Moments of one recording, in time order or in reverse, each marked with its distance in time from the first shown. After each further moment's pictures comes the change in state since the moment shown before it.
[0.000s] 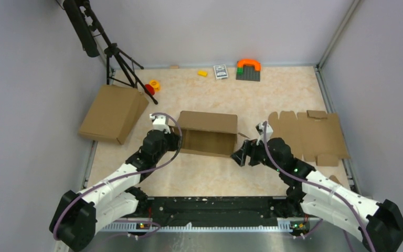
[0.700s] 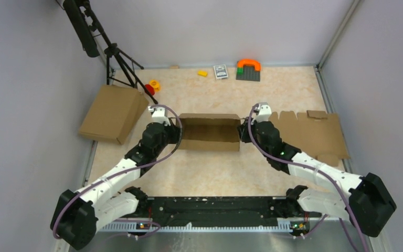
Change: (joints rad) left arm 0.005 0.029 0.122 -0.046 -0.011 -0.019; right arm 0.000 0.293 0.190 0.174 0.364 -0.117
